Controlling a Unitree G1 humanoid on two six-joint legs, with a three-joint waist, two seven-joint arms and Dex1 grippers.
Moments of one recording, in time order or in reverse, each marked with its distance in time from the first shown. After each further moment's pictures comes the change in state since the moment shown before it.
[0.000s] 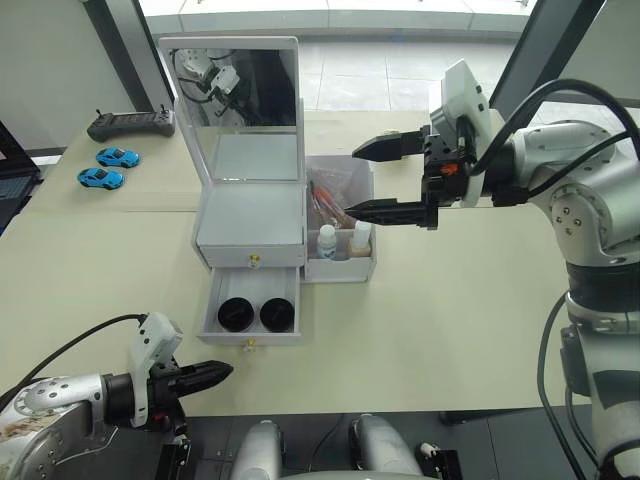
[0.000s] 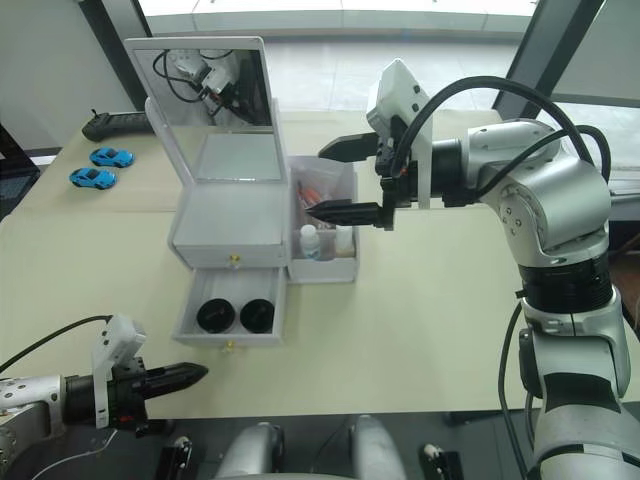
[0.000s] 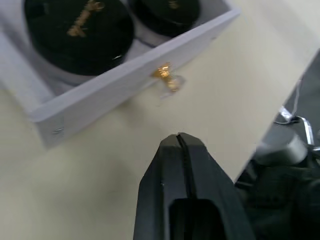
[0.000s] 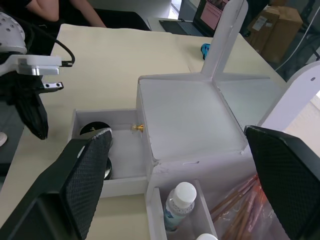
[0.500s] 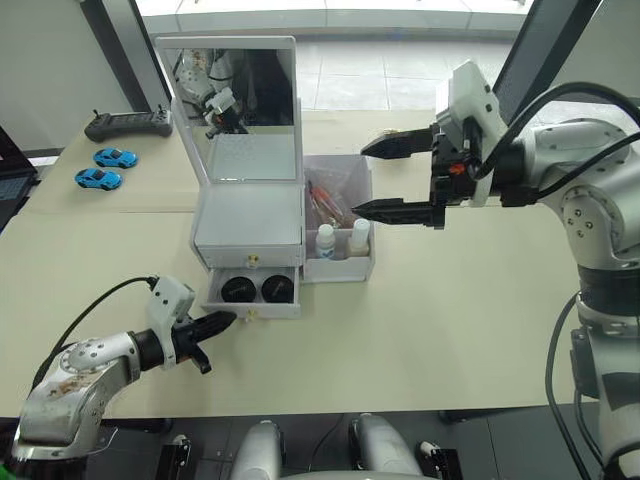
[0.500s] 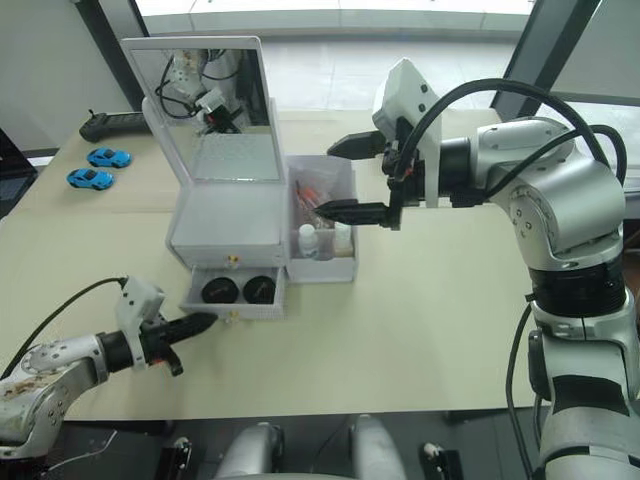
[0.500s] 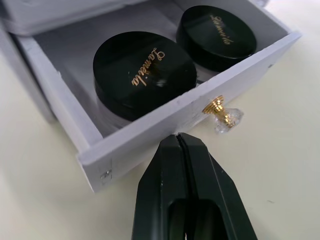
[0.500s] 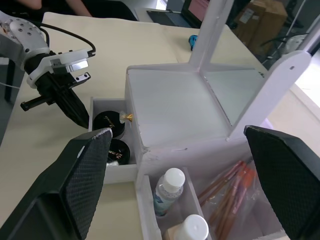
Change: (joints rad) left arm -0.324 -0.084 -0.149 0.288 0.150 -0.224 0.098; right arm 0.012 -0.066 -0.031 -0.039 -0.002 0.017 -0.032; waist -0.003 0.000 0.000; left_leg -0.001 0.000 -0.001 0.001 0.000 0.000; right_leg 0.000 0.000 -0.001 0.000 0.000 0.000
